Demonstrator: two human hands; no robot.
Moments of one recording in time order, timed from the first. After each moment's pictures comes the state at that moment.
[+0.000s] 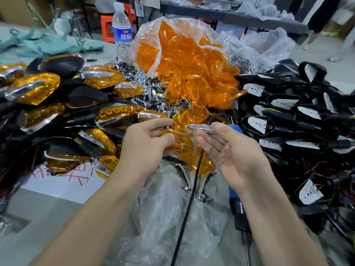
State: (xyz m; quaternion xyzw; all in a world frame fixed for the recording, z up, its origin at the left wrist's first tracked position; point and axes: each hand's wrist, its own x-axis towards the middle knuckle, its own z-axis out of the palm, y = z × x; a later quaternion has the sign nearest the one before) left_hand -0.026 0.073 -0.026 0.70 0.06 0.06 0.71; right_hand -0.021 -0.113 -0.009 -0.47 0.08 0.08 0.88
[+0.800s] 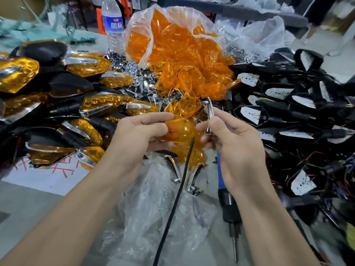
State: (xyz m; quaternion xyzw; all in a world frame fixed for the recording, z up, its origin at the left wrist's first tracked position) left_hand -0.029 0.065 -0.023 0.62 0.07 0.00 0.78; right_hand -0.035 -0.122 -0.022 -0.63 -0.02 -0.07 0.77
